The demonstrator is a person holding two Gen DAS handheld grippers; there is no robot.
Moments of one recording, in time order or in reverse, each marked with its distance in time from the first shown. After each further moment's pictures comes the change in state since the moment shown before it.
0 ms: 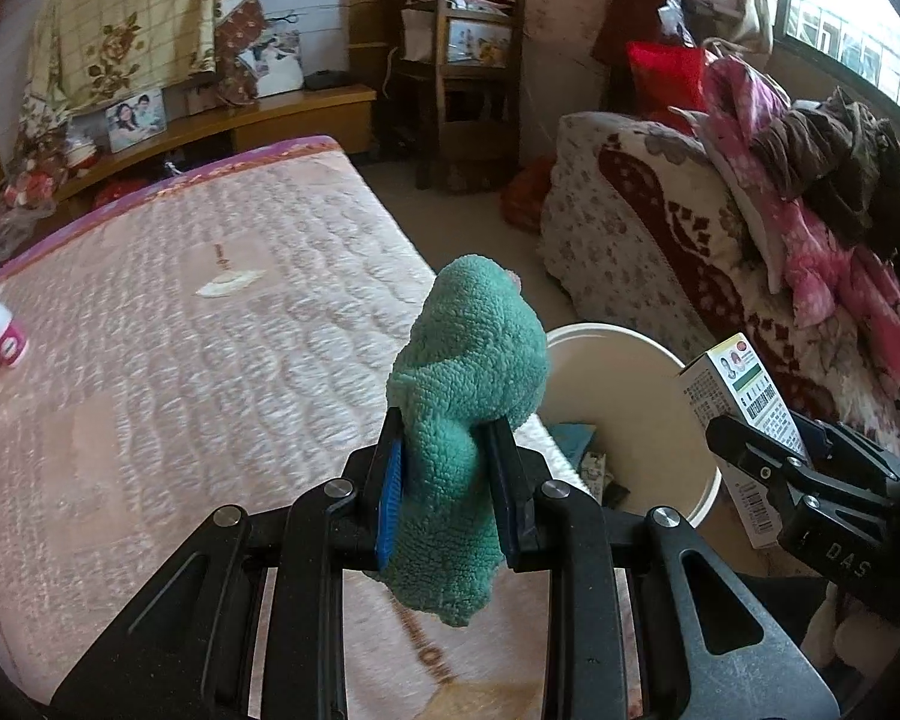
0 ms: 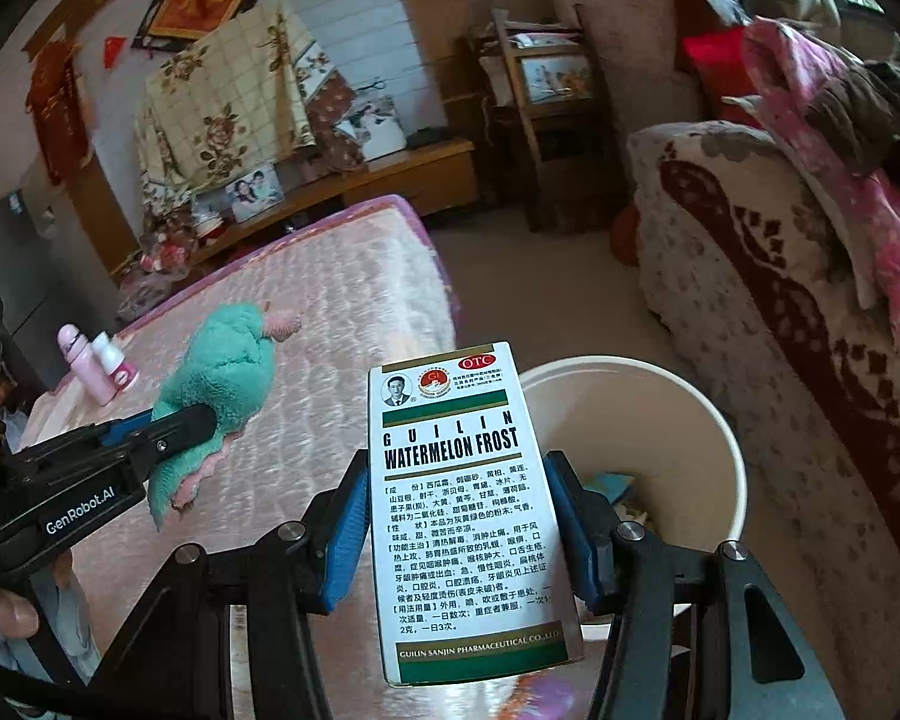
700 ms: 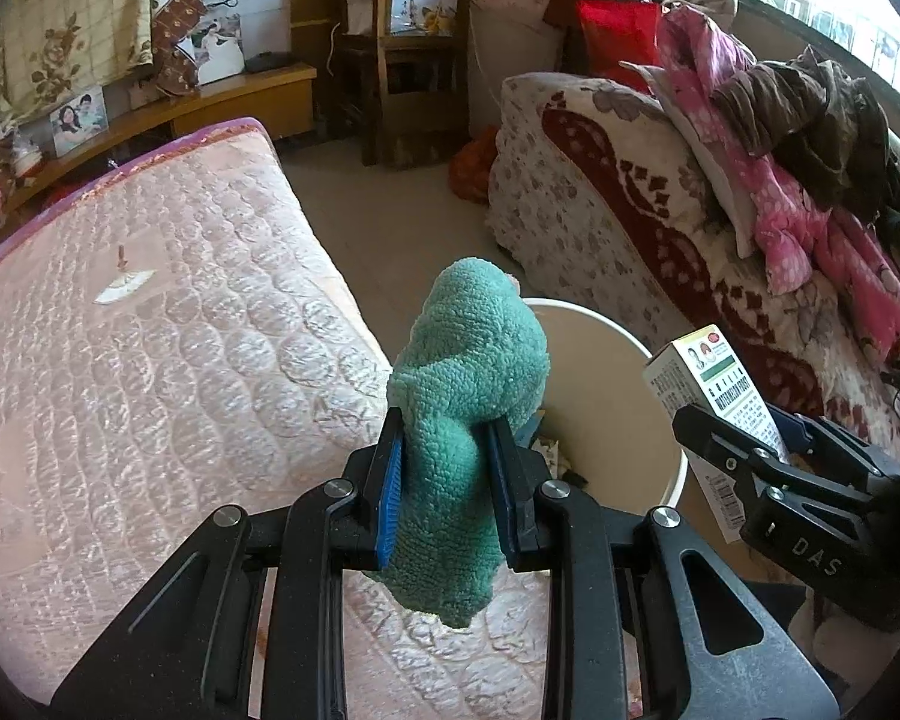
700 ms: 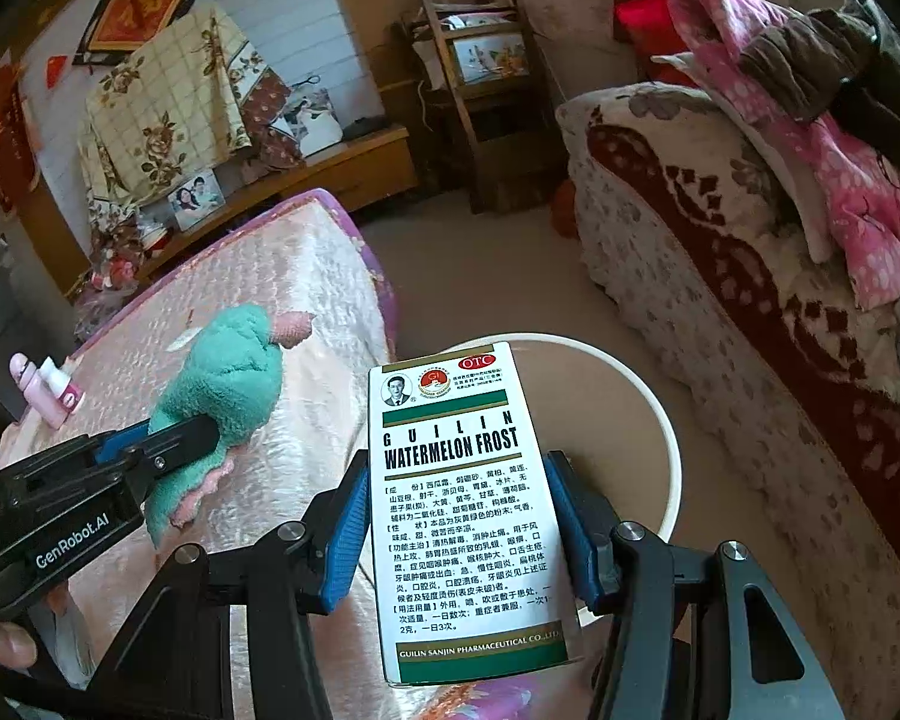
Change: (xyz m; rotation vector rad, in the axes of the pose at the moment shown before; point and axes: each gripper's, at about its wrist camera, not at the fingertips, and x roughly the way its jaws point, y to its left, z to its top) left arm 0.049 -0.058 0.007 0.053 0.067 -0.077; right arm 0.016 -0.057 0.000 0.082 0.037 -0.088
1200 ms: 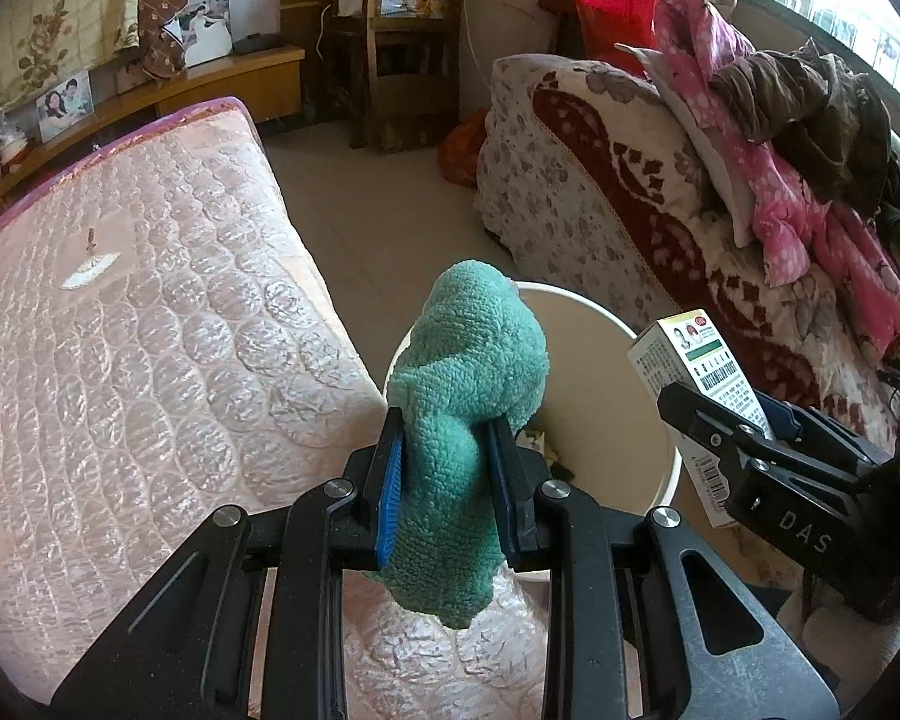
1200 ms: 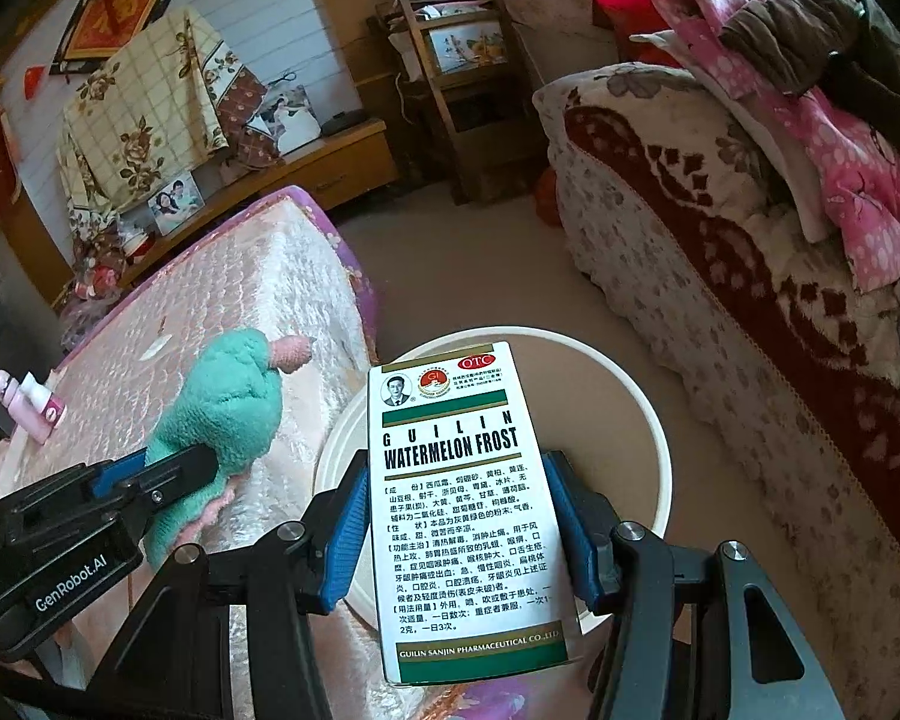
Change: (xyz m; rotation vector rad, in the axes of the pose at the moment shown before) left arm 0.023 -0.008 -0.001 -0.011 0.036 -0.027; right arm 0.018 -0.014 0.004 0.035 0.018 -0.023
